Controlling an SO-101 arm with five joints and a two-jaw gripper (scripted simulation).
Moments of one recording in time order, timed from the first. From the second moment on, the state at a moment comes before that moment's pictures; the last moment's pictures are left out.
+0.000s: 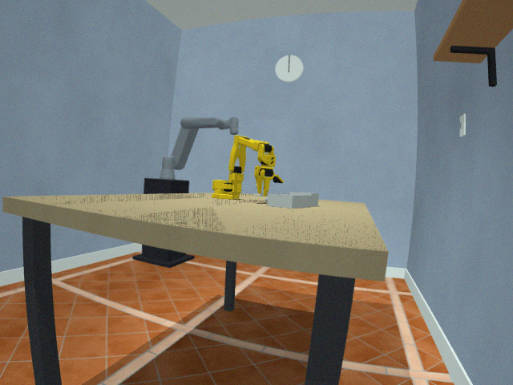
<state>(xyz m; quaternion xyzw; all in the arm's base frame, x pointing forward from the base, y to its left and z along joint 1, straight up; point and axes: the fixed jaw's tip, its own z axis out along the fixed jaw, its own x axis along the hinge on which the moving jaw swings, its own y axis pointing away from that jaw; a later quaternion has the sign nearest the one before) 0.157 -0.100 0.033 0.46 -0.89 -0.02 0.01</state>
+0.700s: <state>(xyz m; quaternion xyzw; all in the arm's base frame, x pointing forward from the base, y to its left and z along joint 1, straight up) 0.166 -0.104 0.049 0.42 -0.91 -0.01 0.01</state>
